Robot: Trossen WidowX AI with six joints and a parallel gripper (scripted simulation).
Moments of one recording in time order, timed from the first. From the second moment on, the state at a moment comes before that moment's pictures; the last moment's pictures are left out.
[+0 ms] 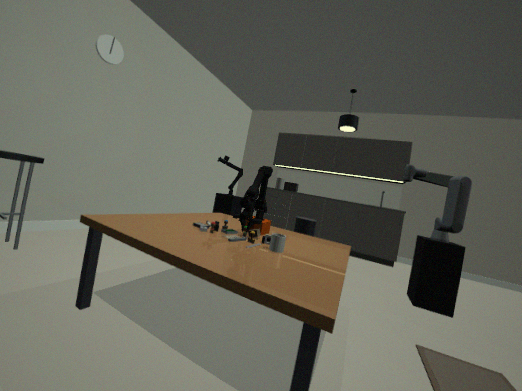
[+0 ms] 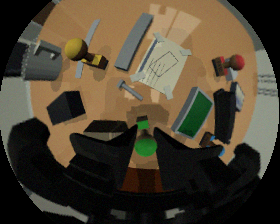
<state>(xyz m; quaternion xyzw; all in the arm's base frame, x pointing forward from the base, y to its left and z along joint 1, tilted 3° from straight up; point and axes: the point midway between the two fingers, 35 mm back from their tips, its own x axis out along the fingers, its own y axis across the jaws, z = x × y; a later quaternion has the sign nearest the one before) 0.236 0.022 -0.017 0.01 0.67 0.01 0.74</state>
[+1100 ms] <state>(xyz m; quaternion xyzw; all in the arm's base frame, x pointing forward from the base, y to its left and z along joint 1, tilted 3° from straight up) 0.237 0.022 -0.003 0.01 0.67 0.01 0.74</state>
